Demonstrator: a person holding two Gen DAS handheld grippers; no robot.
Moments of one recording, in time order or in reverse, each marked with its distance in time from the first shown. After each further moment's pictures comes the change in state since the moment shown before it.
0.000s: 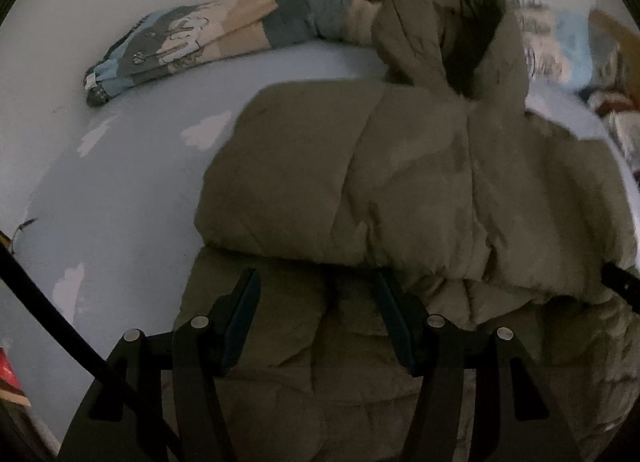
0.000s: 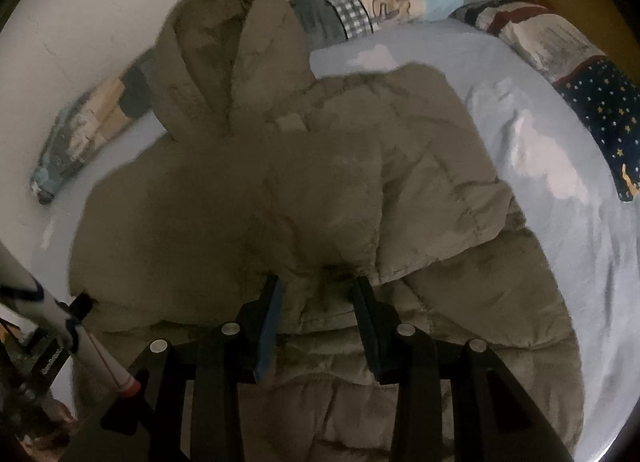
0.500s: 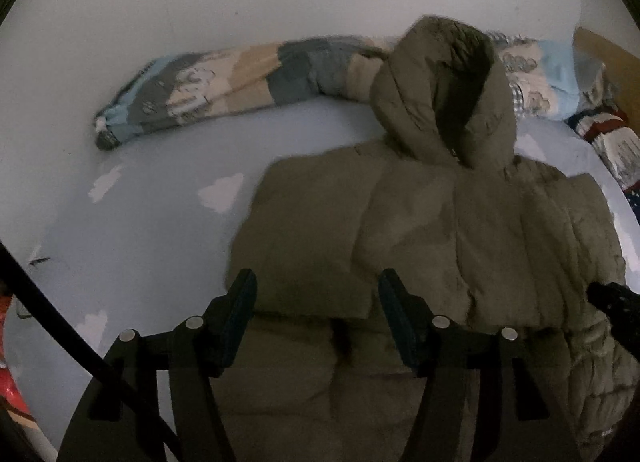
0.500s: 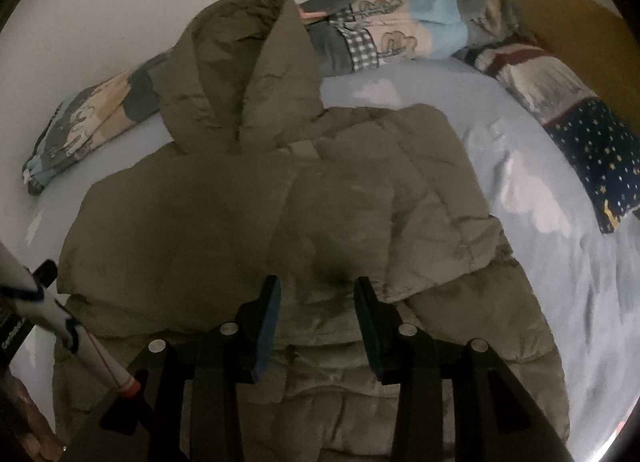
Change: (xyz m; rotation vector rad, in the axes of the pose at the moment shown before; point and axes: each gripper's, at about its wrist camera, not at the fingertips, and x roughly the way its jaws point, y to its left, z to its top) left arm -0.036 0.009 0.014 0.016 -0.162 -0.009; right arm -0.017 0.025 -0.003 -0.072 -0.114 -0.065
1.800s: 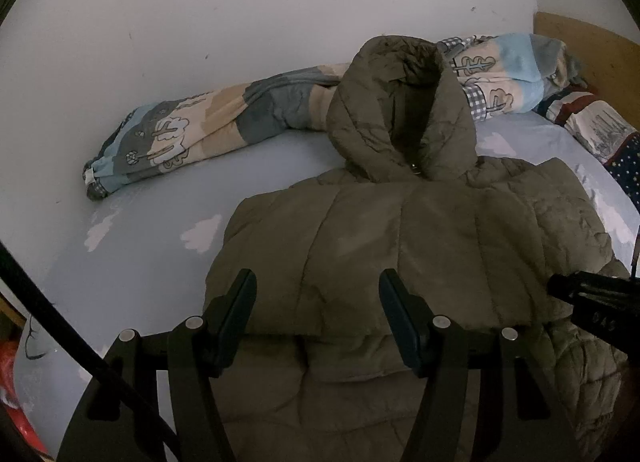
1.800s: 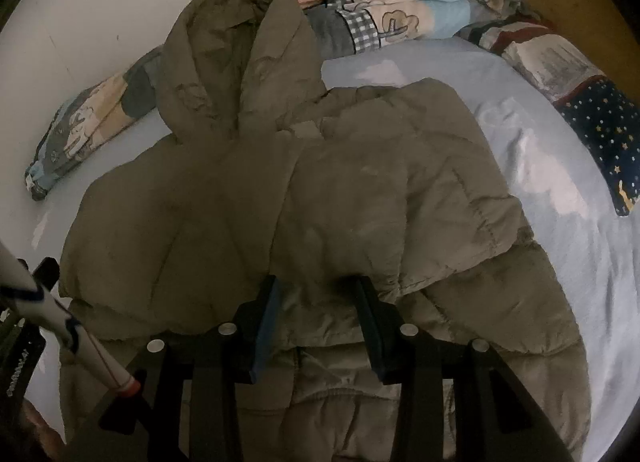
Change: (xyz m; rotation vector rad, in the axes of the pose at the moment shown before) left arm -0.030 -0.038 -0.001 0.131 -0.133 -0.014; right arm 0.019 -0.006 0.001 0.040 0.053 0.038
